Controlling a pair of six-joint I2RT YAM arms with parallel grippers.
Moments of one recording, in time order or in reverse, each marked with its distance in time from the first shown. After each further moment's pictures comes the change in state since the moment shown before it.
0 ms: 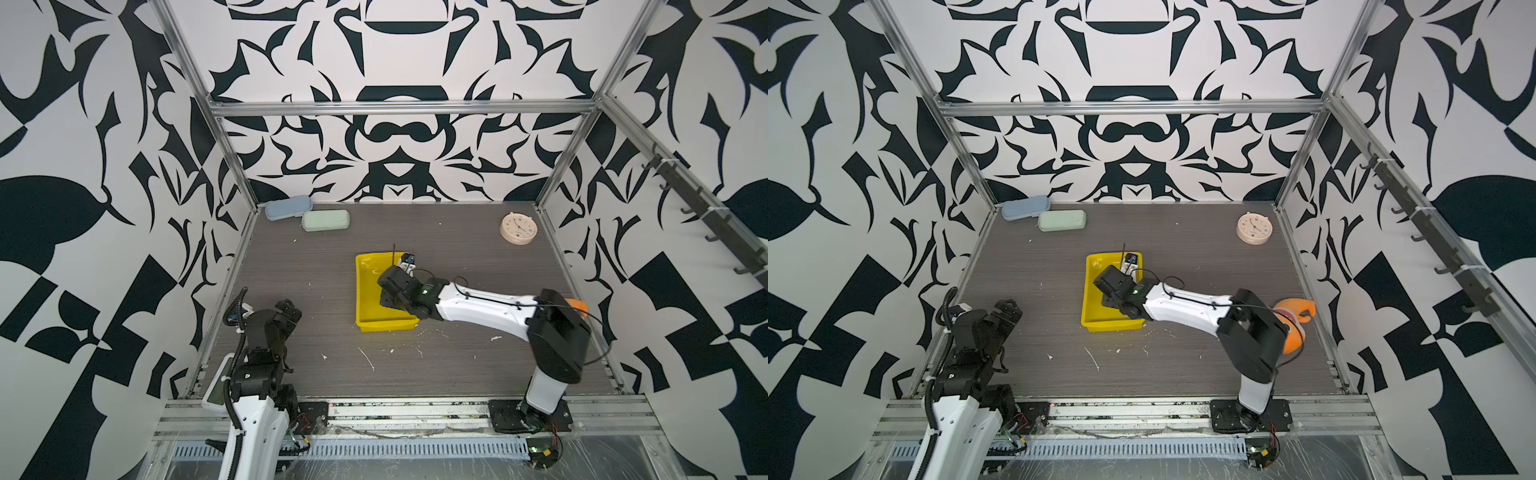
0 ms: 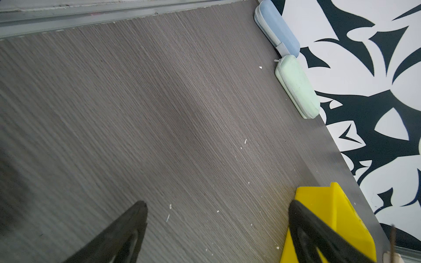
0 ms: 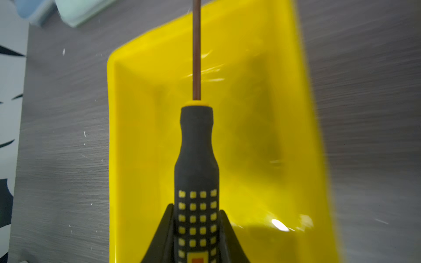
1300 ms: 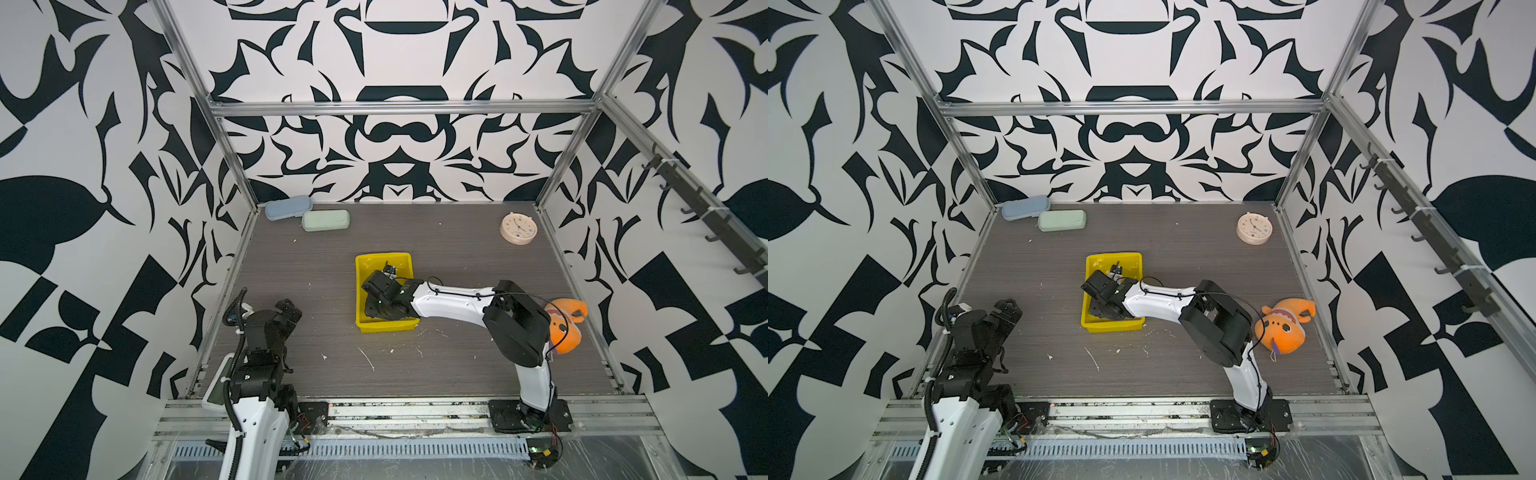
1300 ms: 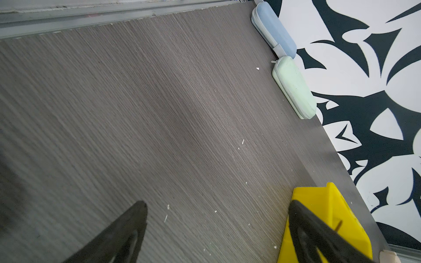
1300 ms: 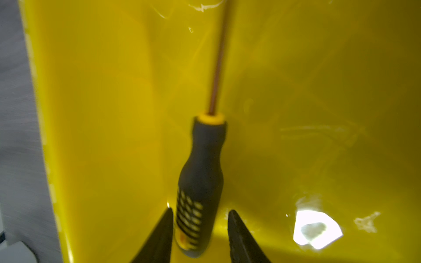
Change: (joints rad) left arm 0.000 -0.012 0.000 0.000 0.004 0.000; right arm 0.017 0.160 0.090 -0.021 -0.154 0.050
